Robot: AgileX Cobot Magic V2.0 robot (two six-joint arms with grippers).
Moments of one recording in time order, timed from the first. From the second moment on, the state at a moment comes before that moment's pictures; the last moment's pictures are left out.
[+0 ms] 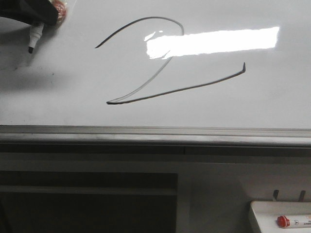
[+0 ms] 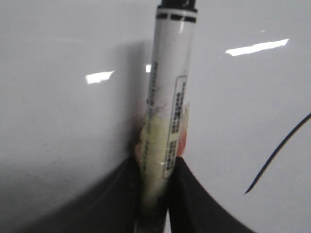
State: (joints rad) left arm -0.41 1.27 -0.88 -0.32 0.21 0.21; right arm 0.88 0.68 -0.82 0.27 0.49 -0.46
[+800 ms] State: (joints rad) left arm -0.41 1.30 -0.89 -0.34 0.18 0.21; right arm 0.88 0.68 -0.82 0.29 0.49 -0.46
